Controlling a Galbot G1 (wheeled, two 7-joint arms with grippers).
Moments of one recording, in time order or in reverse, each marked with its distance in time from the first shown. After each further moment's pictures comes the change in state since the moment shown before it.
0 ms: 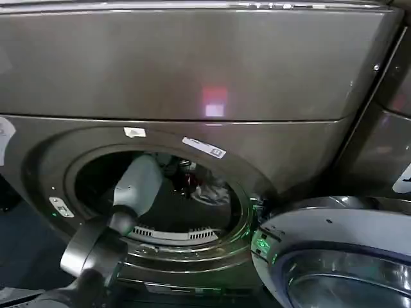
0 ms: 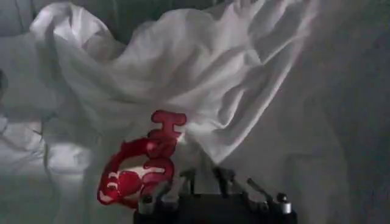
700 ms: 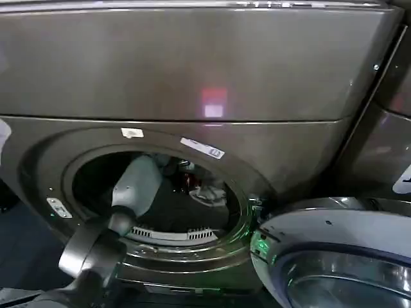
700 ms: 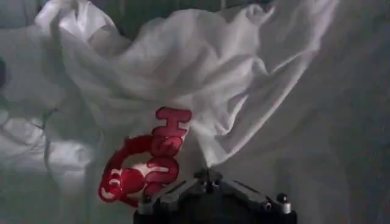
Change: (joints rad) left arm 0.014 0.012 0.034 -0.059 -0.109 0.098 -0.078; right arm 0.005 -0.002 -0.010 -0.012 0.002 0.002 0.000
